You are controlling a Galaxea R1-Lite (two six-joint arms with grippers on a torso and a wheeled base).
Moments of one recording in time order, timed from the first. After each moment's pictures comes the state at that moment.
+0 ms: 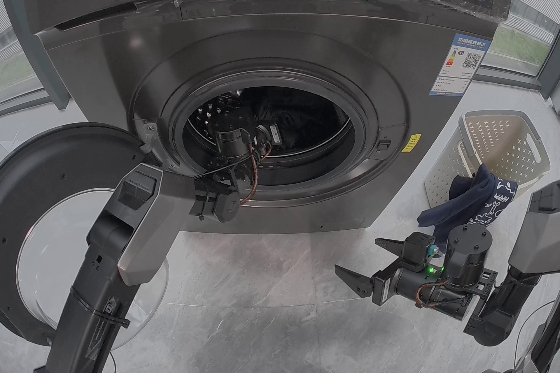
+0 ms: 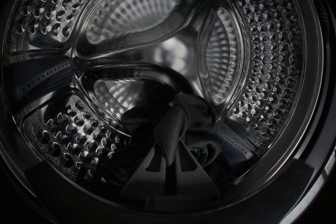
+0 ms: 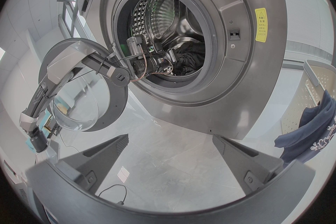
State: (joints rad) left arm -0.46 2.67 -1.99 -0.90 0.22 -0.15; right arm 0.64 2.00 -0.24 -1.52 0.01 0.10
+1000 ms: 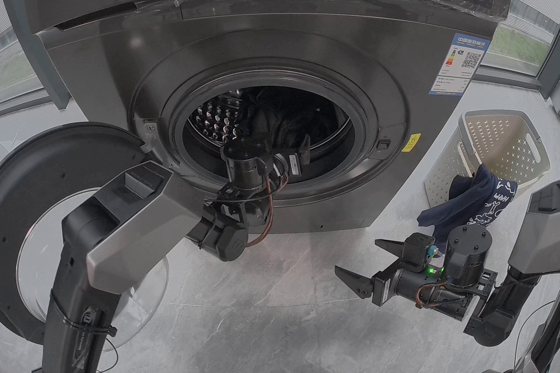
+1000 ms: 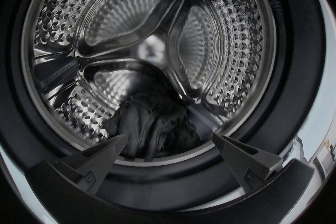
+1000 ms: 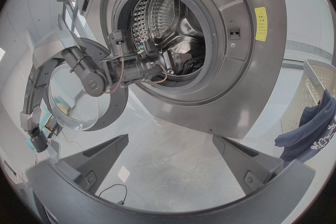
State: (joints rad) left arm -0.58 2.48 -1.49 -1.11 0.30 -0.12; right arm 0.64 2.00 -0.24 -1.52 0.01 0.10
